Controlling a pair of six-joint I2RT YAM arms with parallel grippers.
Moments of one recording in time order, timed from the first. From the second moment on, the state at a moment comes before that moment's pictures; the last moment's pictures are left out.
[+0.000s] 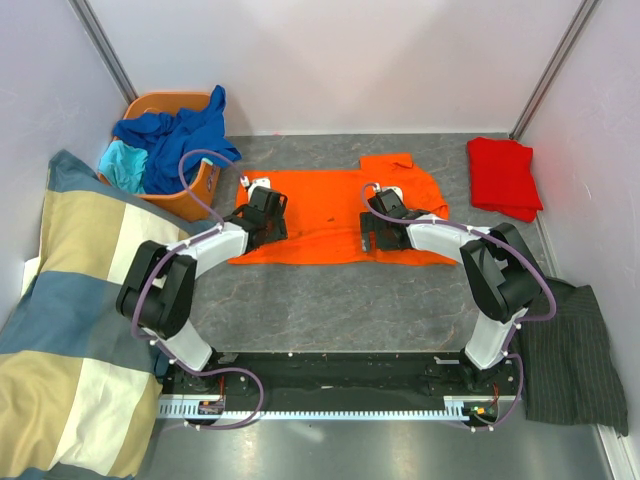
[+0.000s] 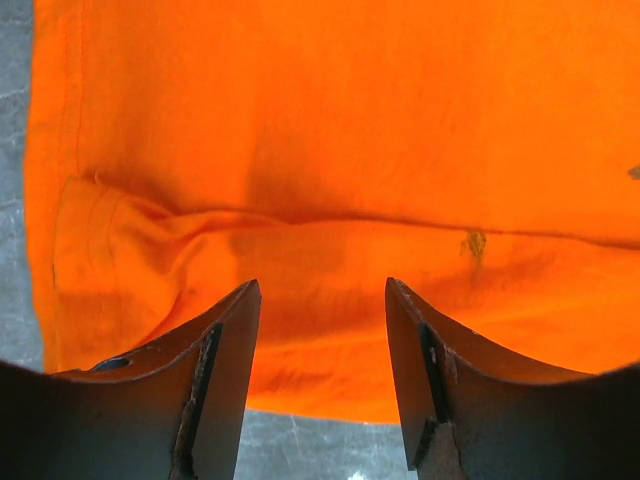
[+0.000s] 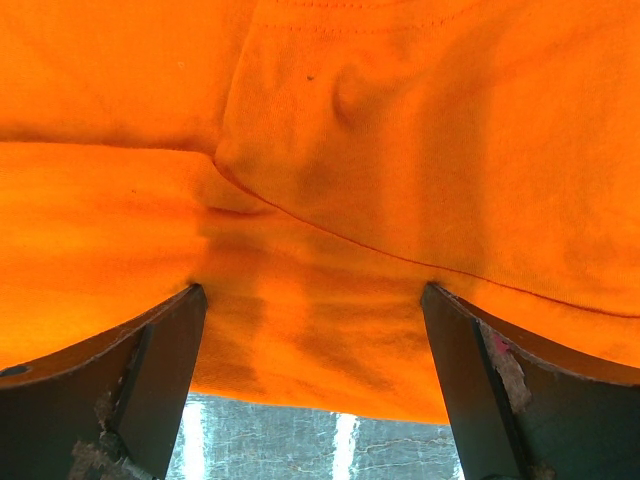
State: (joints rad) left arm -0.43 1.64 0.95 -0.17 -0.29 -0.48; right arm 0.51 1.80 1.06 -0.30 0.25 0.38
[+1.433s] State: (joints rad) left arm -0.18 1.85 1.20 -0.34 -0.38 -0.45; right arm 0.51 1.80 1.06 -0.30 0.25 0.38
